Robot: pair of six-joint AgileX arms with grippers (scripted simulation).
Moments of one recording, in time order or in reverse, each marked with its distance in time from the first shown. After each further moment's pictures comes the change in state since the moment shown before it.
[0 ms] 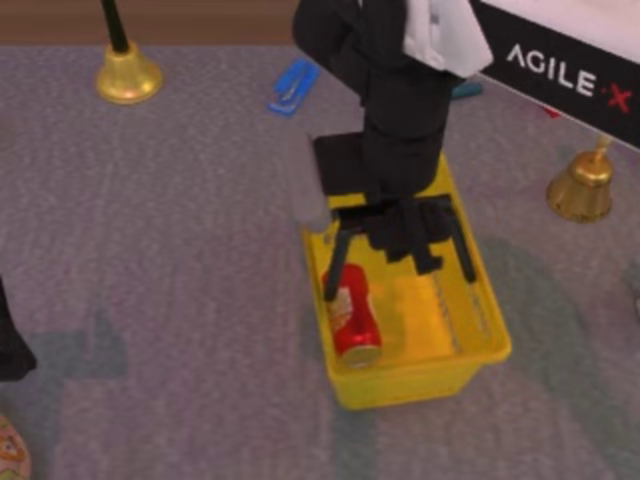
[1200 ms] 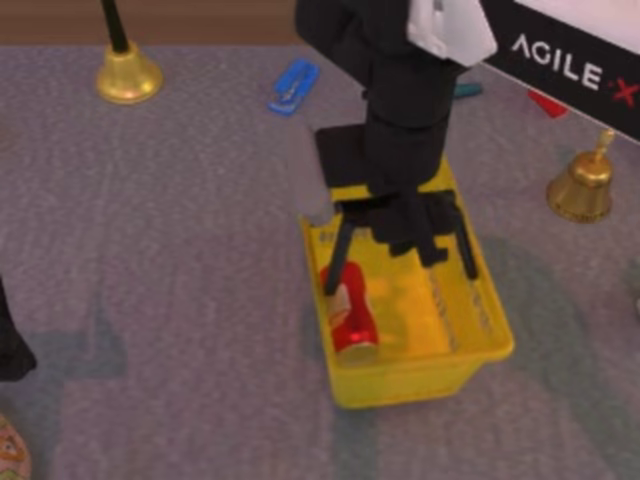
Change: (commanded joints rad) left arm 0.000 0.000 0.000 0.000 0.000 0.000; right arm -0.007 -0.001 0.042 -0.043 0.000 -0.010
